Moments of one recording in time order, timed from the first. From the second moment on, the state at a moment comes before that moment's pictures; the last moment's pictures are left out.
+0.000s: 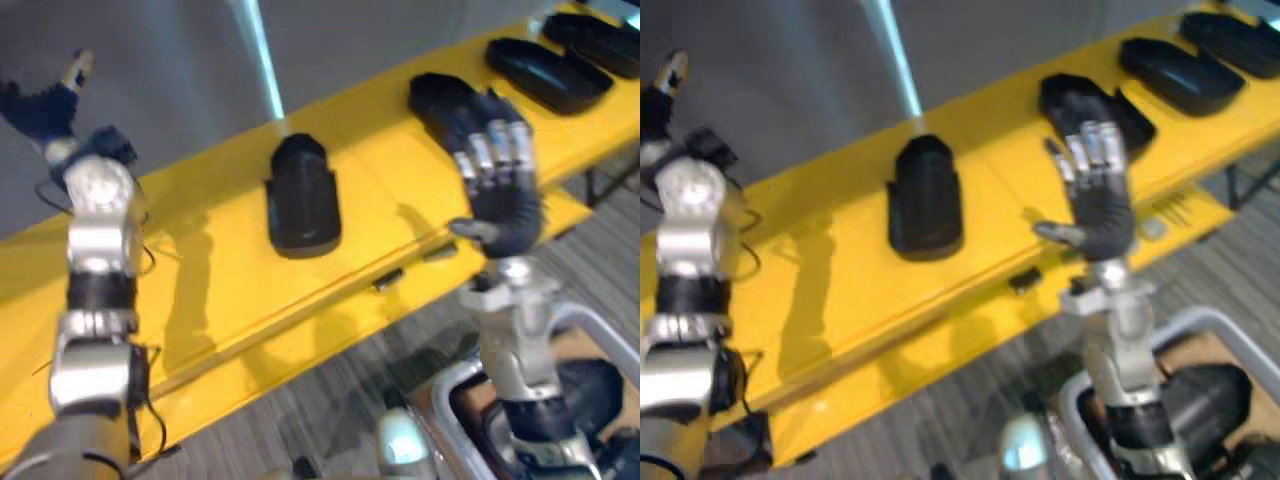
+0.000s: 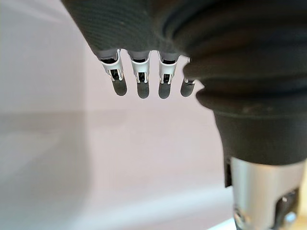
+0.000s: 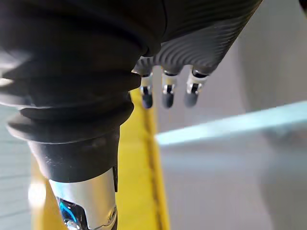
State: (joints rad) left arm -0.43 0.44 0.19 -0.03 -0.26 -0.14 0.71; right arm -0.34 -0.32 0.17 -0.12 0.55 -0.32 0.16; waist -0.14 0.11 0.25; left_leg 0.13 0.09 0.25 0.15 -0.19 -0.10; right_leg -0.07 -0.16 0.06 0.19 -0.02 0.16
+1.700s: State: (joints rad) left arm 0.26 0.01 0.17 0.57 -0.20 -0.38 0.73; right arm -0.29 0.00 0.27 0.34 0.08 -0.14 -0.79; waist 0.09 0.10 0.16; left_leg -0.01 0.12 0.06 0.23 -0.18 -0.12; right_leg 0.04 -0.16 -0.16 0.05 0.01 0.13
